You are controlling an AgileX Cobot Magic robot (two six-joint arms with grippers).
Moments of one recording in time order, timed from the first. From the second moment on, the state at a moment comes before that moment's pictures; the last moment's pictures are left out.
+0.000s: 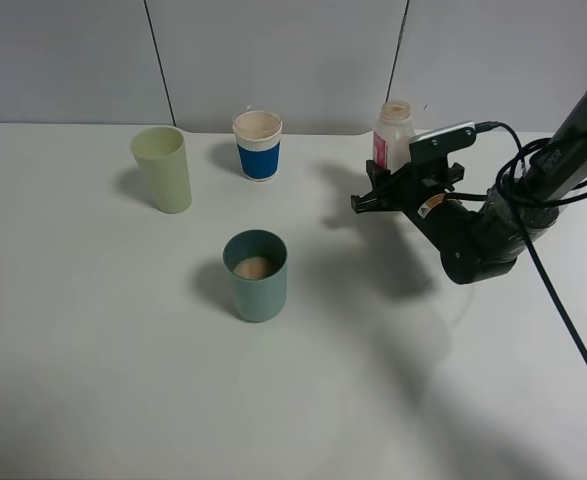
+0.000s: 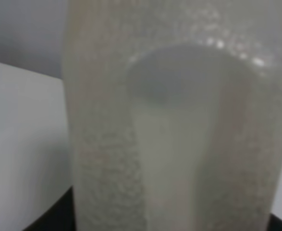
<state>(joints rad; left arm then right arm) 0.01 -0.01 -0.51 -0.01 1.06 -0.02 0.31 2.30 -0.83 0.03 -1.26 -0.19</state>
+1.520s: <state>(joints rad) 0.01 -0.01 -0.51 -0.01 1.06 -0.02 0.31 2.14 -0.66 0.09 -1.22 -0.27</state>
